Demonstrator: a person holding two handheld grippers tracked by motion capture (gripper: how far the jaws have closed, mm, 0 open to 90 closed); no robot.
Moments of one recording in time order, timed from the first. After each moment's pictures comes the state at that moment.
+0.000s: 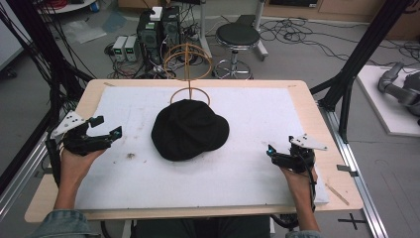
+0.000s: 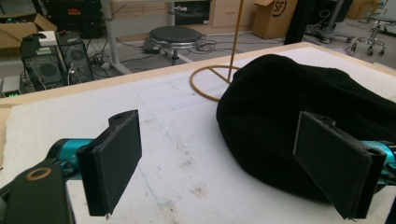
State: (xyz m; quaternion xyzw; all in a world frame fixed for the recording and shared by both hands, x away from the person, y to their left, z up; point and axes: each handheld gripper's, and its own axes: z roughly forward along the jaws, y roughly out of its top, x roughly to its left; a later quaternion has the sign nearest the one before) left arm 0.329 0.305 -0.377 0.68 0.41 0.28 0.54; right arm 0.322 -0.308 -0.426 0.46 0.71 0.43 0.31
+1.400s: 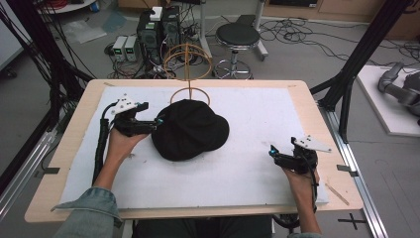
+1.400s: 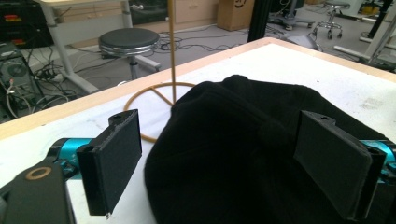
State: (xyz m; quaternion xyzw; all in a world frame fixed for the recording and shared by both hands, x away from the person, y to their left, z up) left arm 0.398 0.199 -0.378 0.73 0.34 0.24 0.55; right arm 0.318 -0.316 -0.428 0.47 0.70 0.44 0.31
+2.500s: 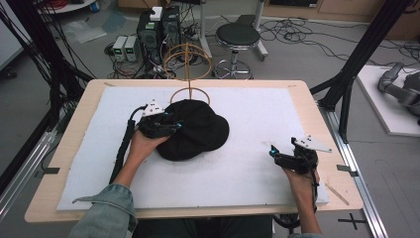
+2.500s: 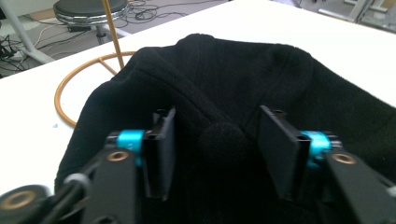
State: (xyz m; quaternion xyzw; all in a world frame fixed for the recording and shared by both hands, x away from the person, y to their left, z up) left arm 0.414 0.150 -0.409 0.77 0.33 0.20 0.51; right arm 0.318 -0.317 -0.428 0.47 0.70 0.44 0.31
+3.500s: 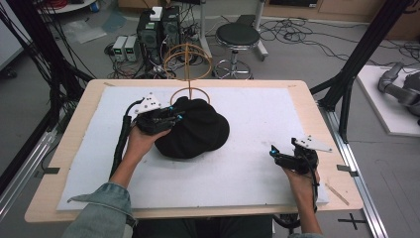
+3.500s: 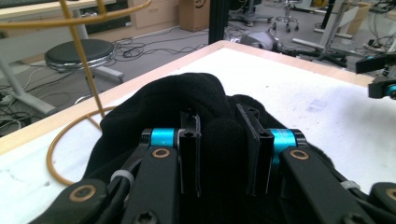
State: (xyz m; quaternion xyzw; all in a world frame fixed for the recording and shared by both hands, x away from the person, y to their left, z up) left arm 0.393 0.142 -0.361 0.75 0.28 0.20 0.57; right arm 0.319 -0.318 -0.429 0.48 0.70 0.44 0.30
